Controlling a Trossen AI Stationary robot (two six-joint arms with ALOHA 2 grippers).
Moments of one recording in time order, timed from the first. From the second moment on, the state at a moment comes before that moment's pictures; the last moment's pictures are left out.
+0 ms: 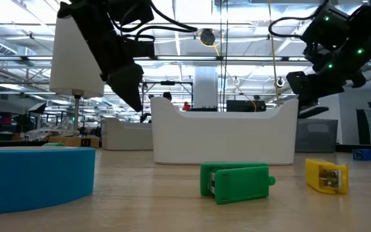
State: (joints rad) left arm -0.03 1.56 0.99 -0.53 -0.53 -0.27; right arm -0.22 0.82 0.38 -0.42 1.09 0.70
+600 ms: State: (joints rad) left arm -0.04 1.56 0.99 -0.52 -0.50 -0.26; right arm -0.35 0.99 0.38 -0.28 1.04 0.69
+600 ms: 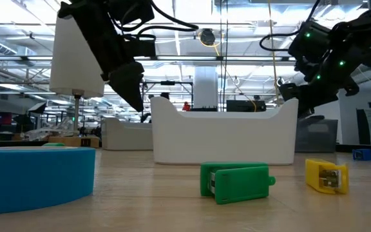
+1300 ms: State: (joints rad) left arm -0.07 1.56 0.99 -0.52 -0.50 -0.26; right arm -0.37 1.11 0.27 -0.09 1.05 0.88
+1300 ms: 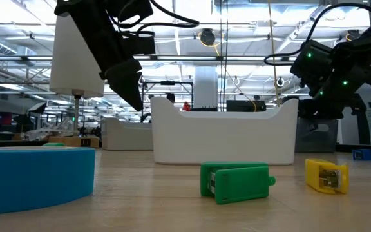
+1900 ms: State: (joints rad) left arm -0.07 1.56 0.99 -0.52 -0.50 -0.25; right arm -0.37 1.11 0.27 -0.01 0.96 0.81
